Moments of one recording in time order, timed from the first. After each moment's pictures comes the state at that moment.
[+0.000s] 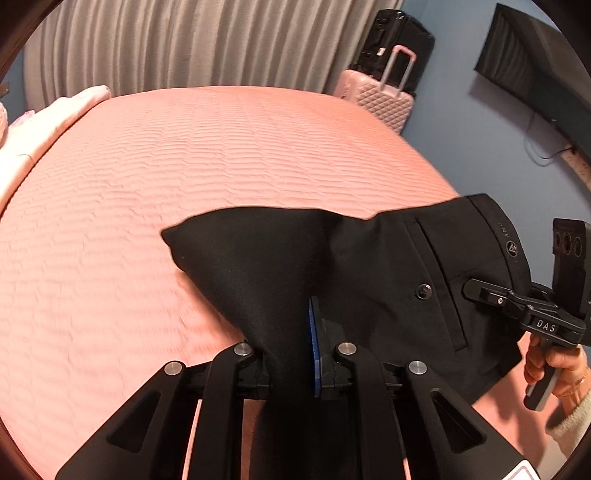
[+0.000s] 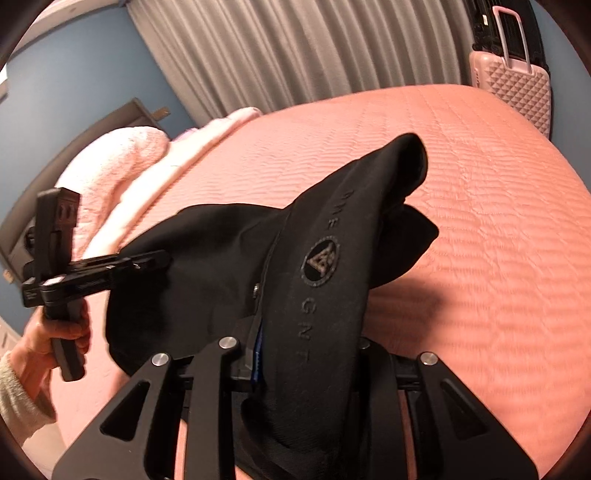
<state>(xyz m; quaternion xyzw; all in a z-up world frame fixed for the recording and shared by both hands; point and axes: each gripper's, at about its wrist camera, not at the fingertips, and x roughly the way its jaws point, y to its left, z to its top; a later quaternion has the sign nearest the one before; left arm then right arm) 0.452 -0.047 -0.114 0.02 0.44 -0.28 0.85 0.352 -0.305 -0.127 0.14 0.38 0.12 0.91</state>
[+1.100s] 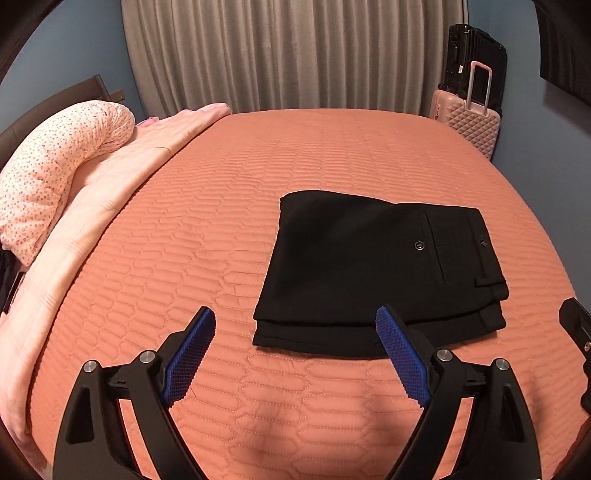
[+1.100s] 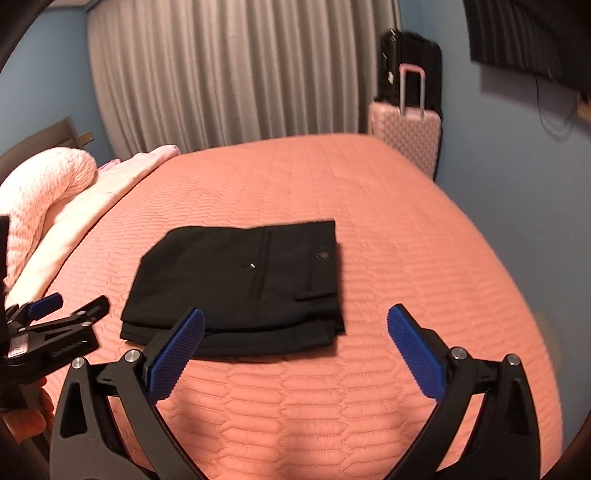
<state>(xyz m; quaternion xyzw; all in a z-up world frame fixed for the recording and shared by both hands) 0.280 -0.050 -0.057 0.06 0.40 -0.04 0.91 0.183 -0.235 -0.037 0.07 0.31 -0.10 0.94</state>
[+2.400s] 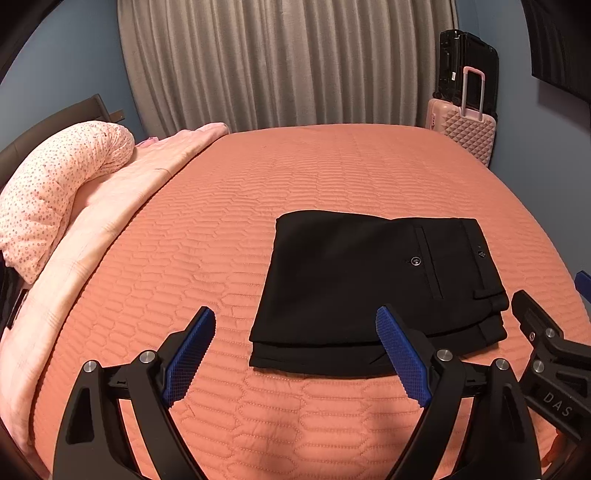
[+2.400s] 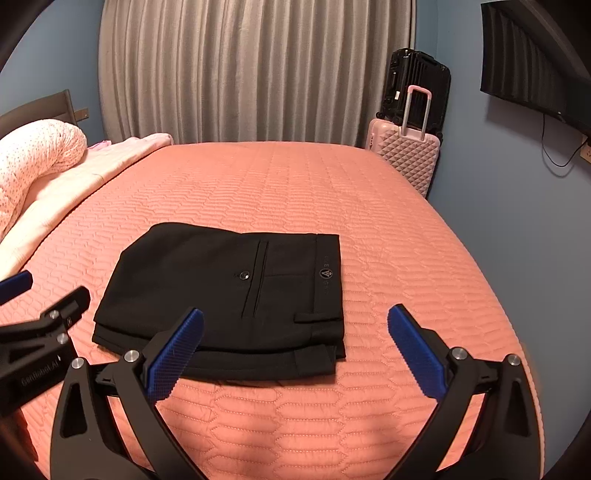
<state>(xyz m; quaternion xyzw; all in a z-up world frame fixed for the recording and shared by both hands) 0.278 -0.060 -0.052 0.07 0.37 -0.04 0.93 0.220 -0.218 -0.052 0.01 0.31 -0.13 0.94</state>
